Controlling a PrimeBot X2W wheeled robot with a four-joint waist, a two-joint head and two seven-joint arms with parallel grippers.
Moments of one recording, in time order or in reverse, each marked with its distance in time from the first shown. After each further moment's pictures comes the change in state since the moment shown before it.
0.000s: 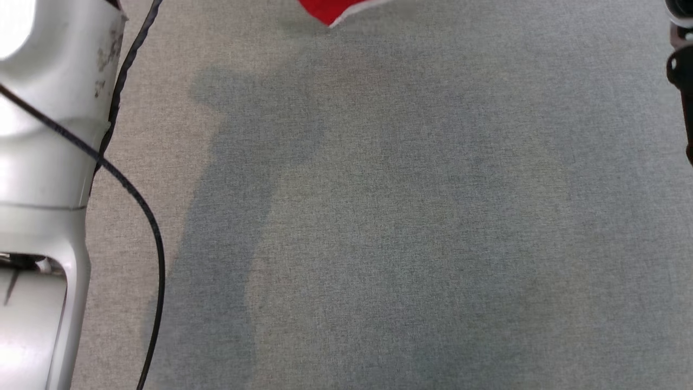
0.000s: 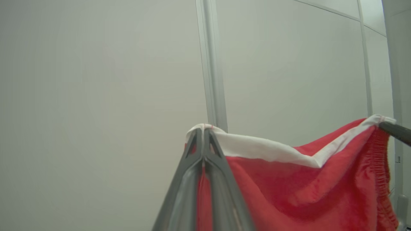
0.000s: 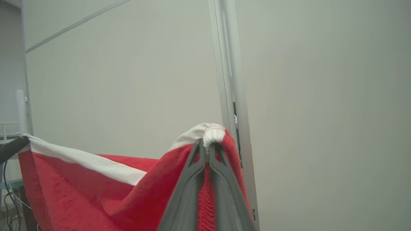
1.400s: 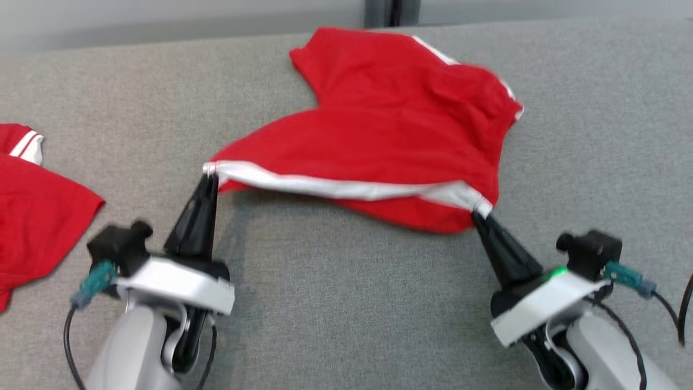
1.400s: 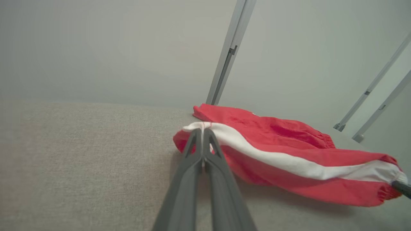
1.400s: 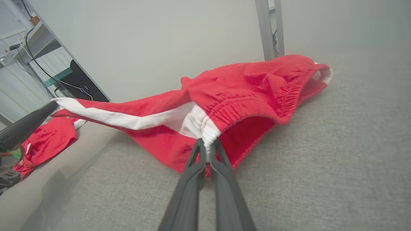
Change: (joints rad) left arm 1.033 -0.011 0.169 -0.250 -0.040 -0.040 -0.024; right arm 0.902 -0.070 0.278 -0.181 0.162 0.000 -0.012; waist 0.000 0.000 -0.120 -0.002
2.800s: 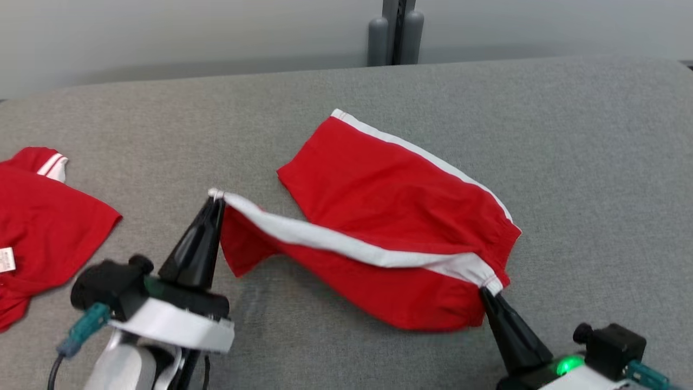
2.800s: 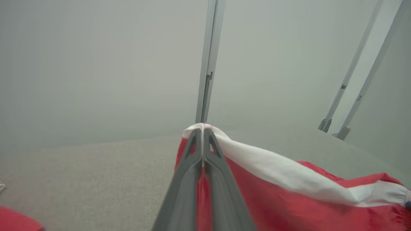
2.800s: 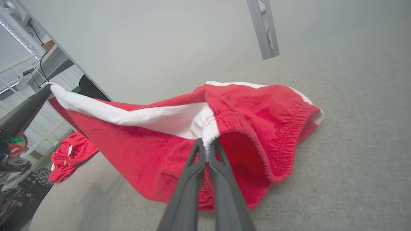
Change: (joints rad) left arm 0.297 0.066 0.008 -0.444 0.088 0.059 0.113; right arm 0.516 0.157 -0.254 -0.415 -0.191 0.000 0.147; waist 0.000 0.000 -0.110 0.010
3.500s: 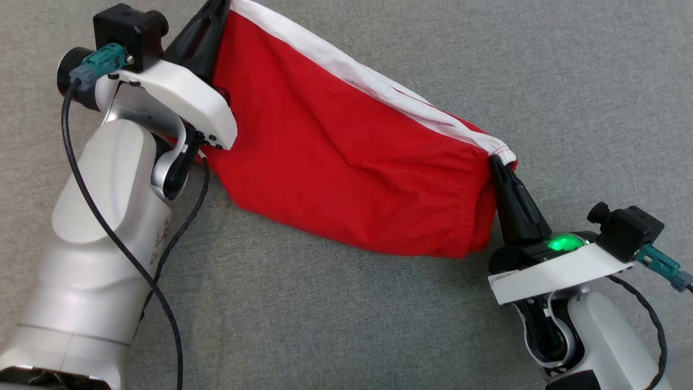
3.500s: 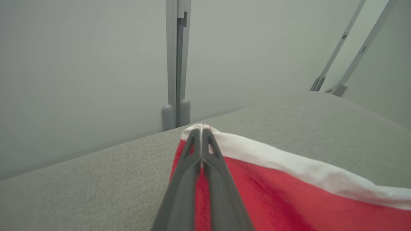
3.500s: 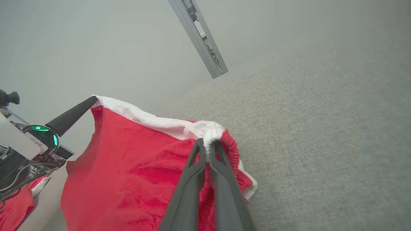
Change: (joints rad) left arm -0.817 -0.041 -0.123 0.625 0.022 -0.052 0.089; right arm -0.440 0.028 0.000 0.209 0.154 0.000 -0.117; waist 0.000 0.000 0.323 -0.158
